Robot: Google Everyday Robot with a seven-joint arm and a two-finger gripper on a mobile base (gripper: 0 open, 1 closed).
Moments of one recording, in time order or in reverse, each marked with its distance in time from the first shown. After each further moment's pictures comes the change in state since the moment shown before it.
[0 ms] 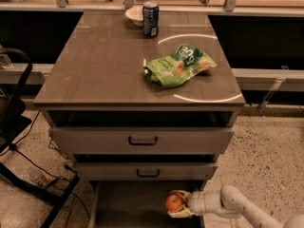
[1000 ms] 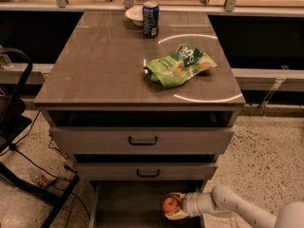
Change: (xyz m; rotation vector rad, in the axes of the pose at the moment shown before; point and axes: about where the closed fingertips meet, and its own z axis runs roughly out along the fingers) arm 0.034 -0.007 0.022 0.042 0.215 -0.035
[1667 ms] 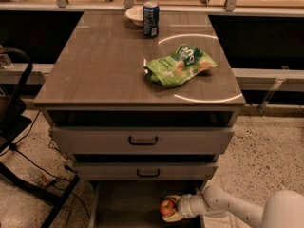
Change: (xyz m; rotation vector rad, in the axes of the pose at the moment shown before) arm 0.025 0.001 0.027 0.012 0.130 0.024
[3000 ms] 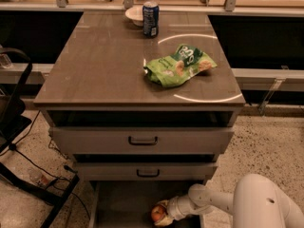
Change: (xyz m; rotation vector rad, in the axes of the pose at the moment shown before) arm 0.014 0.017 0.061 -0.130 0.098 0.033
